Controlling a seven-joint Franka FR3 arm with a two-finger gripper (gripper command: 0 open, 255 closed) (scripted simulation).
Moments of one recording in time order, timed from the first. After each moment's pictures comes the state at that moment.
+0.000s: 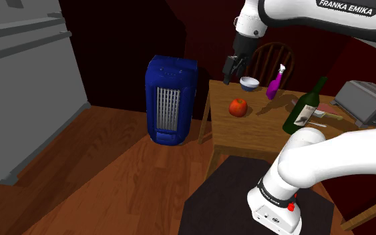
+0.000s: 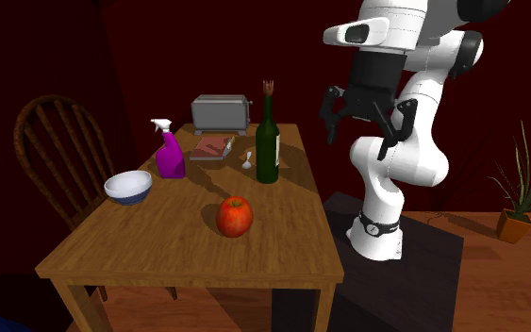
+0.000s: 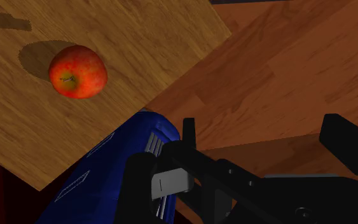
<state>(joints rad) 0.01 -0.79 -0.01 -2.30 -0.07 1.58 0.00</state>
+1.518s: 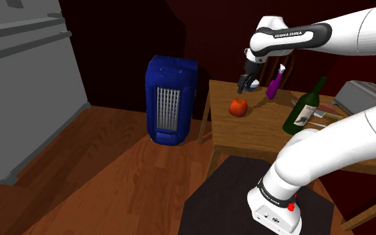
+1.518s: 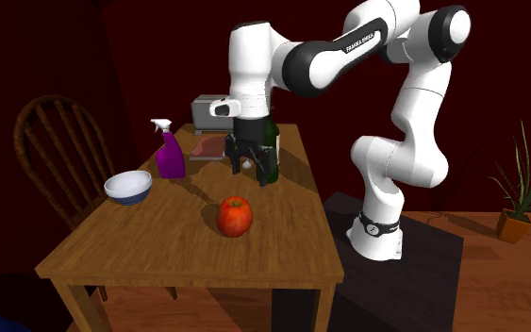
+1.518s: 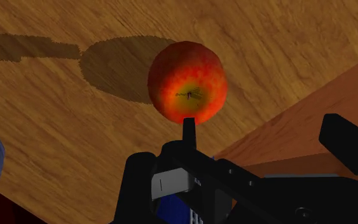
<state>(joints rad) -0.08 -0.48 -0.48 -2.36 -0.23 1.96 -0.44</state>
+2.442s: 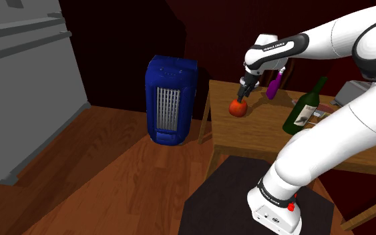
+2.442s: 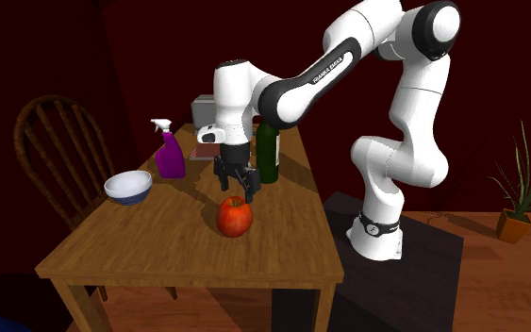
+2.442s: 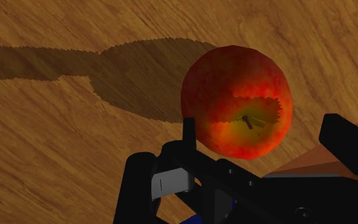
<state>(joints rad) -0.08 -0.31 -0.61 -2.39 -0.19 2.15 -0.56</state>
